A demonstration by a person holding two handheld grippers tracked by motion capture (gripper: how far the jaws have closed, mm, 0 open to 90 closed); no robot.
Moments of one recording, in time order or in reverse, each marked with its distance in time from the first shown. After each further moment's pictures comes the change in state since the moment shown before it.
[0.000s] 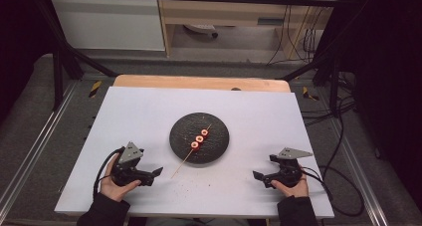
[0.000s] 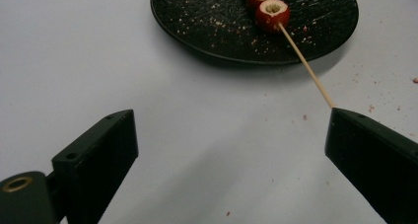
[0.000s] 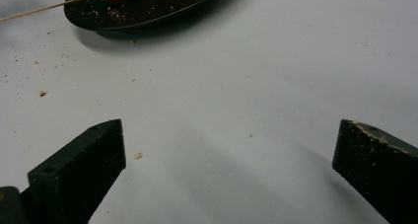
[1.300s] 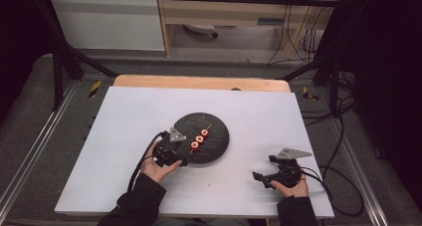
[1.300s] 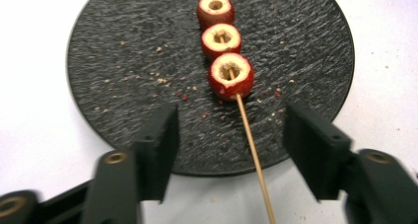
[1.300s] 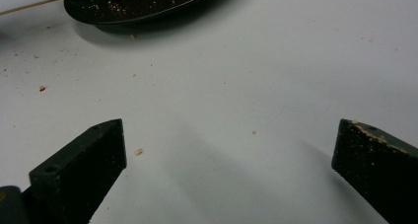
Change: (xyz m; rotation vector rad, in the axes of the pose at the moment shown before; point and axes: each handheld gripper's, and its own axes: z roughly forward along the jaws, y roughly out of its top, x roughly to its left) left arm -0.046 0.075 0.079 0.180 0.007 0.007; right arm 0.000 -0.001 0.001 0.014 0.006 -0.012
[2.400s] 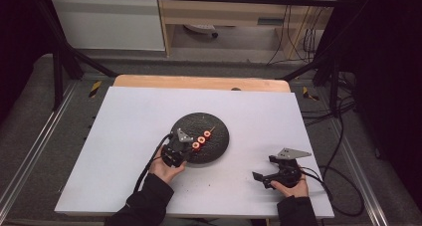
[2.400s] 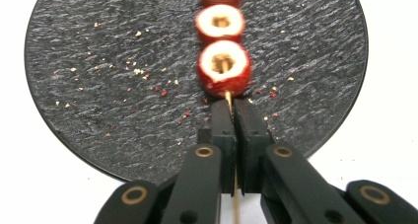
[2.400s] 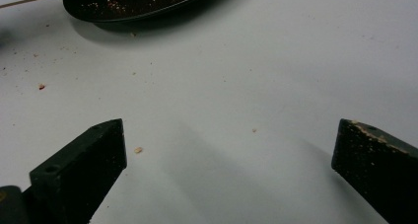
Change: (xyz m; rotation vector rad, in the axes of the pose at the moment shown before) left arm -0.010 0.001 0.017 0.037 0.019 -0.057; right arm 0.000 0.000 0.000 0.006 -0.001 0.002
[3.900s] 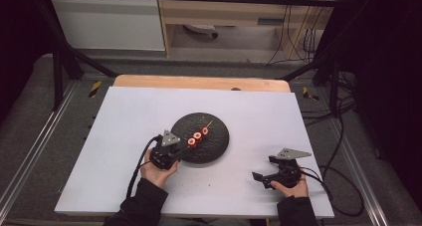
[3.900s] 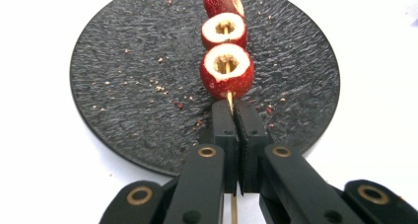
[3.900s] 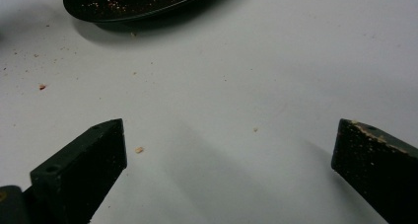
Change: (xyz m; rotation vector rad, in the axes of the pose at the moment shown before) left arm 0.014 -0.021 -0.028 -0.204 -0.031 -0.038; right arm 0.001 0.000 0.000 -0.001 0.000 0.006
